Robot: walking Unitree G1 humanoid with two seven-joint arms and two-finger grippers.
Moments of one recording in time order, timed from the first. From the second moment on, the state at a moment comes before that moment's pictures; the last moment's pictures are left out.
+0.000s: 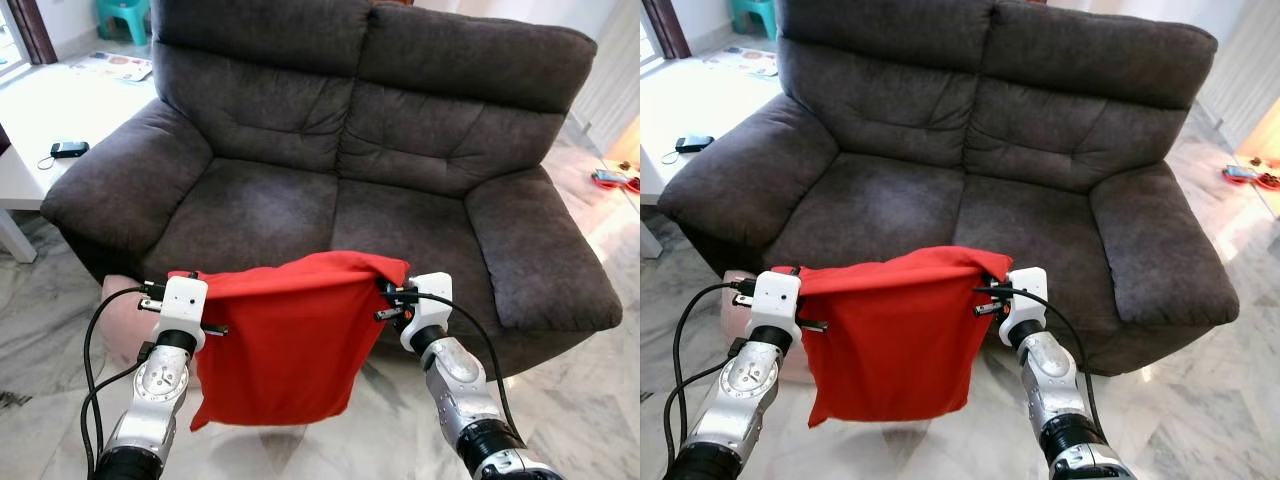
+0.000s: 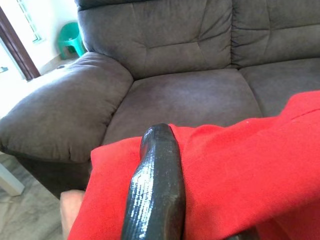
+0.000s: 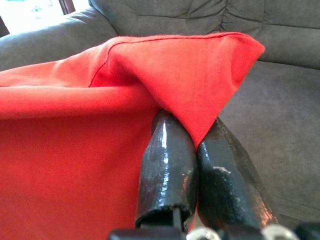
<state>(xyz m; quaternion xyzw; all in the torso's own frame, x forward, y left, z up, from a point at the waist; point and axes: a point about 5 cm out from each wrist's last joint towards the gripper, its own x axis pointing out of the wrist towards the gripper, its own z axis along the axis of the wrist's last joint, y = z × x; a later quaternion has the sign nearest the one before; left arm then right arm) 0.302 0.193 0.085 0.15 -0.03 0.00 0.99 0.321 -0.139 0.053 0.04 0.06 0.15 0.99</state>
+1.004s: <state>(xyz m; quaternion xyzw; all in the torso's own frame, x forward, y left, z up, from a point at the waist) 0.307 0.188 0.089 0.15 -0.04 -0.01 0.99 0.321 -0.142 0.052 0.04 0.06 0.14 0.99</state>
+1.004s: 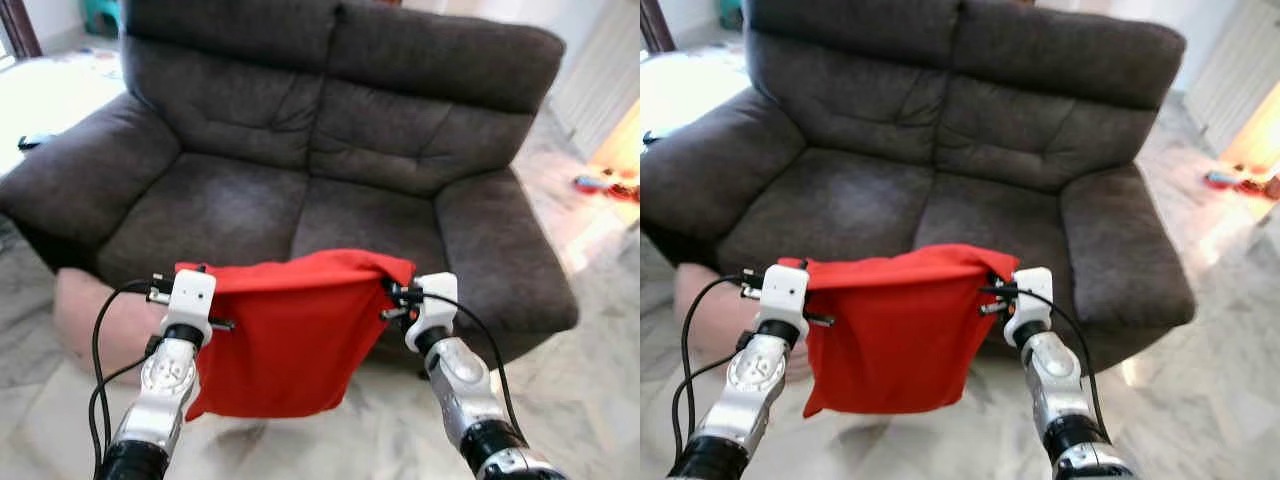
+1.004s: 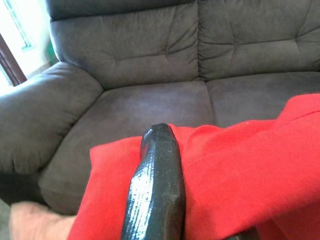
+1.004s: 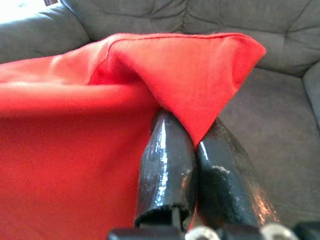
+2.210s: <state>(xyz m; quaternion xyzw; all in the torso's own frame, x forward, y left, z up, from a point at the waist) 0.304 0.192 0.087 0.15 -0.04 0.00 0.99 0.322 -0.136 0.055 0.04 0.04 0.15 0.99</state>
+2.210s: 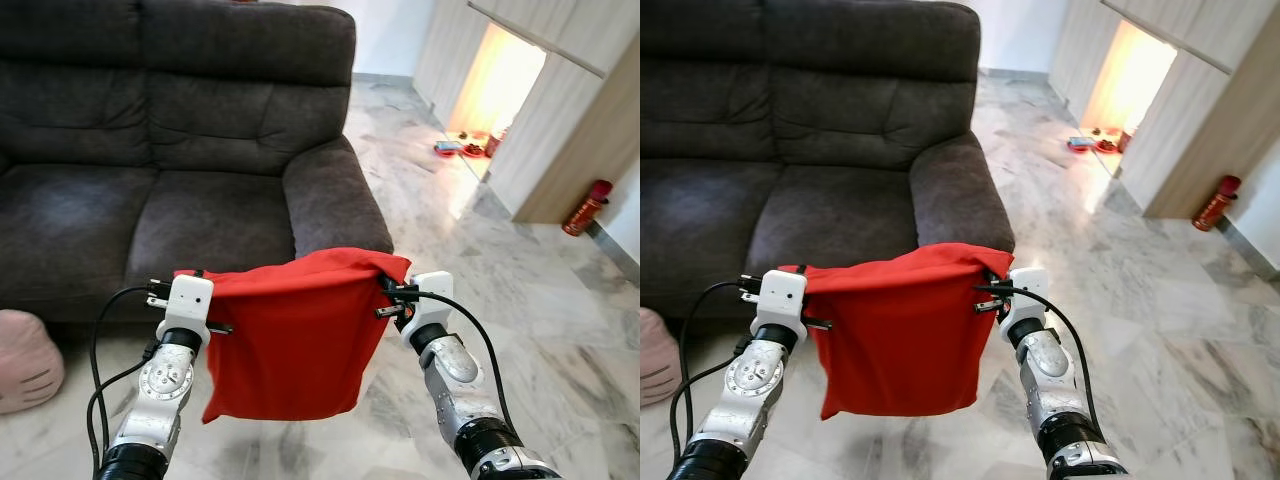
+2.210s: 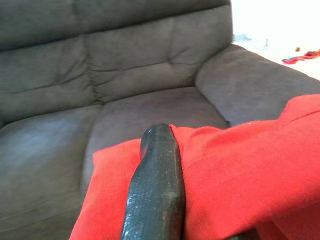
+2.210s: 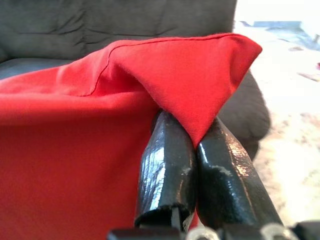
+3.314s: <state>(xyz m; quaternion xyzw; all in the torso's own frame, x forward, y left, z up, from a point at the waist) 0.303 0.192 0.087 0.13 -0.04 0.01 0.99 0.320 -0.134 0.056 0.02 0.04 0.17 0.98</state>
